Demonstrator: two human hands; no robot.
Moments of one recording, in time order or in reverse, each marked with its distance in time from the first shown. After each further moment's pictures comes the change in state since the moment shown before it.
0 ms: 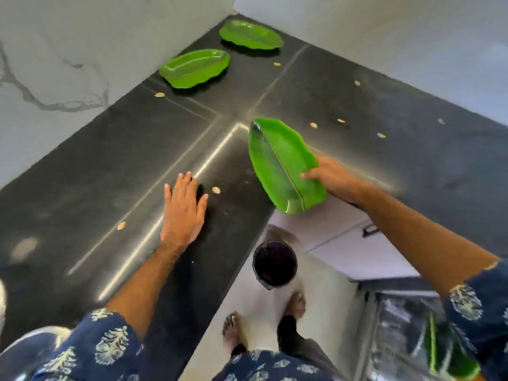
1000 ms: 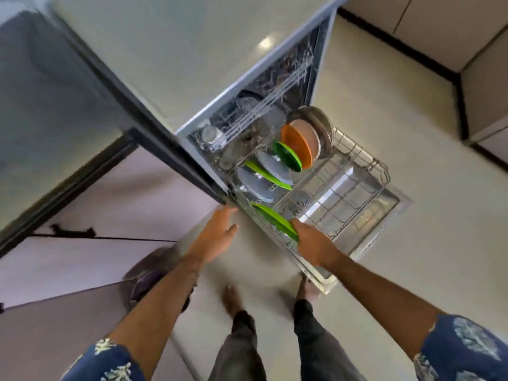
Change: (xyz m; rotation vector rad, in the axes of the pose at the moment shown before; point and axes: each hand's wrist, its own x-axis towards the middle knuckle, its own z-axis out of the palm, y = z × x) left_hand -0.286 0.541 0.335 -0.008 -1.150 0.895; right_hand -0.501 0.558 -0.056 0.058 0.722 0.693
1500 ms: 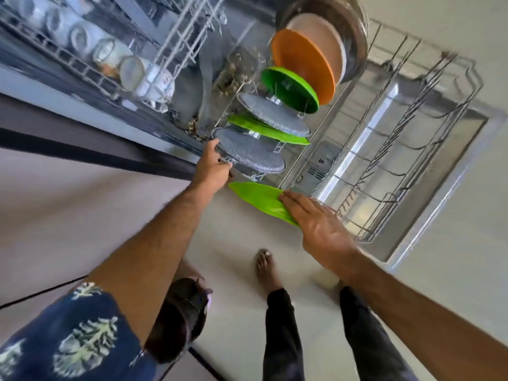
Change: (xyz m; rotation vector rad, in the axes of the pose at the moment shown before) left_hand 0.264 -0.107 0.079 -0.163 0.106 -0.249; right_hand 0.162 0.064 0.141 -0.035 0.301 -0.178
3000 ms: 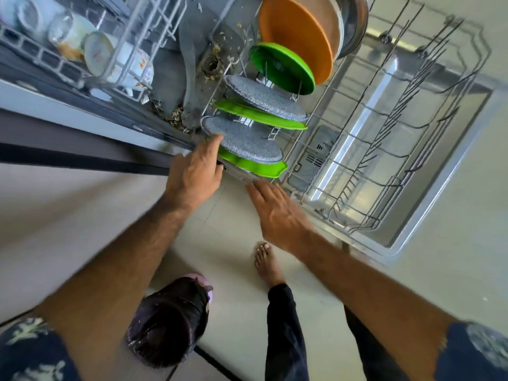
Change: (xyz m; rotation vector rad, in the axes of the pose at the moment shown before) left_hand -0.008 -0.013 -0.024 0.875 -0.020 0.578; right_hand 0.058 -0.039 0.055 -0.069 0.035 -0.046
